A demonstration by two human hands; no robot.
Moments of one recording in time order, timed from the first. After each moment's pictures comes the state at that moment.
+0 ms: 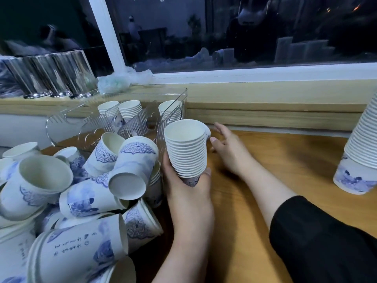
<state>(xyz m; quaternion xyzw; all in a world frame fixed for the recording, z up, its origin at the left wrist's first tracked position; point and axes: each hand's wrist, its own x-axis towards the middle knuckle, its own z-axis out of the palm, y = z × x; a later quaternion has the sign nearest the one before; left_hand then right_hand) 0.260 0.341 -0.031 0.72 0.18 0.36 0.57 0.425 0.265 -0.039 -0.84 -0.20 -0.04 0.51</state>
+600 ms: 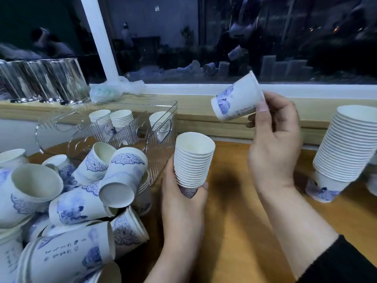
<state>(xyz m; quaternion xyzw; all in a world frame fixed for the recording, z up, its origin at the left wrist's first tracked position) 0.254 0.332 -0.026 0.75 0.12 0.33 0.56 0.332 0.213 0.061 -0.59 -0.16 -0.40 0.68</state>
